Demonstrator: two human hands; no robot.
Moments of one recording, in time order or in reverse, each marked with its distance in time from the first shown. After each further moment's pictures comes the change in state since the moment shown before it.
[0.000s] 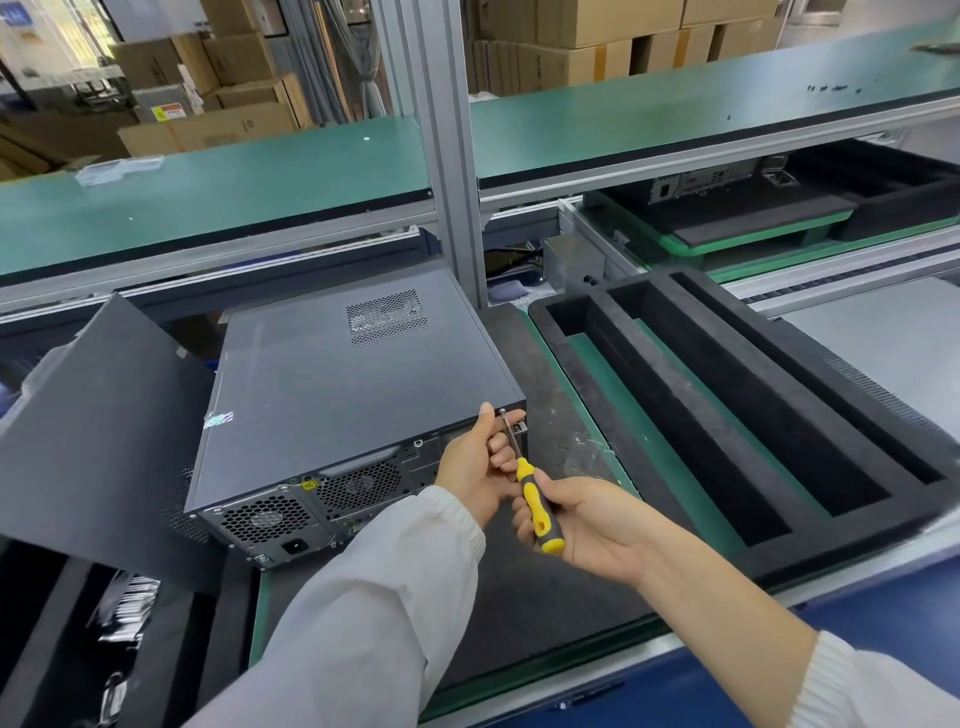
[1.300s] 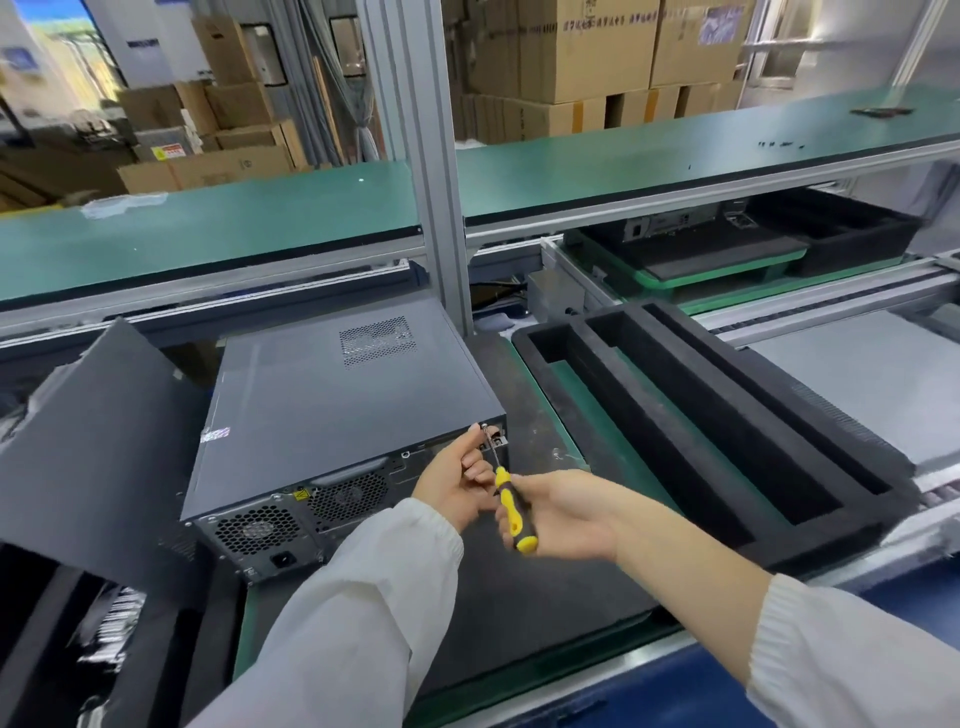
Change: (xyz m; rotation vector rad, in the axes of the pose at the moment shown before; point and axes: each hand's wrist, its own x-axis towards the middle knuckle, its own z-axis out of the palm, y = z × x) left_hand -0.007 0.005 -0.003 -0.122 -0.043 -0.133; right_hand -0.002 -0.012 0.002 -0.231 0.046 0.099
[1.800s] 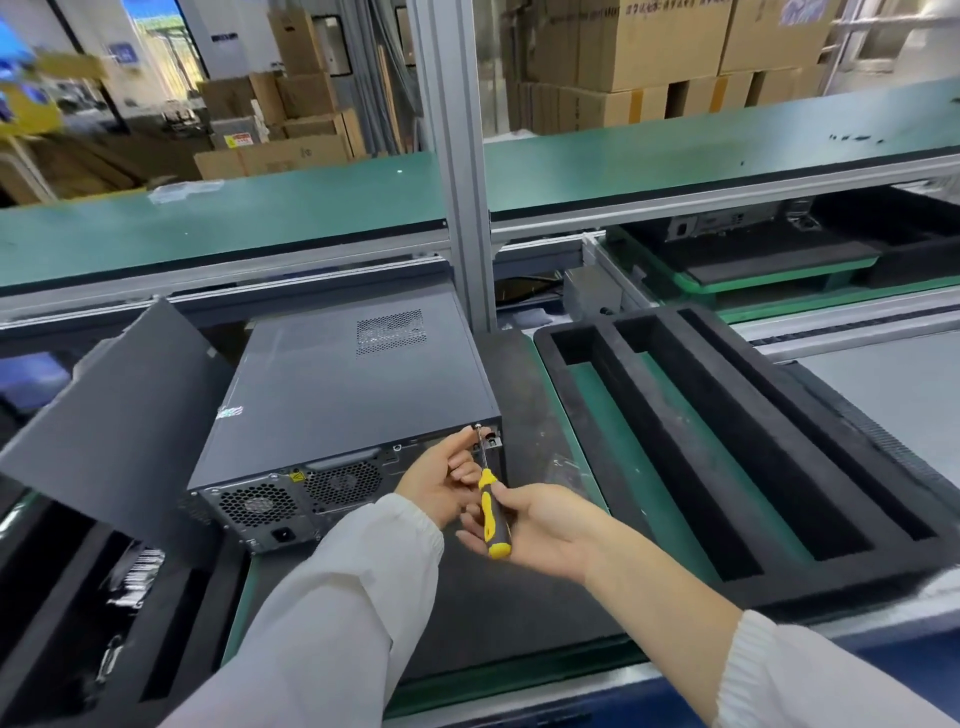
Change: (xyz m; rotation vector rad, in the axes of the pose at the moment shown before) left_hand 0.000 -0.004 0.005 -0.007 0.060 0.050; right_hand -0.003 0.003 -0.005 0.132 -0.049 -0.019
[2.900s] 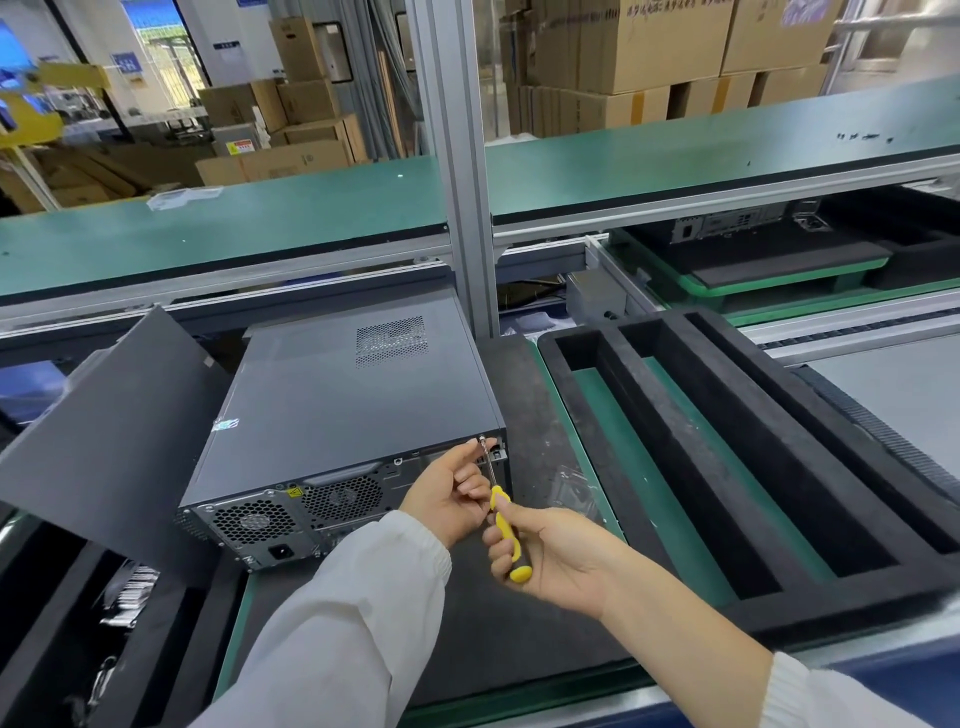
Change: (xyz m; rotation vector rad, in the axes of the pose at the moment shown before) left_hand 0.003 -0.002 0.002 -0.085 0.021 -0.026; right_hand 0.002 0.002 -0.009 0.004 -0.047 0.029
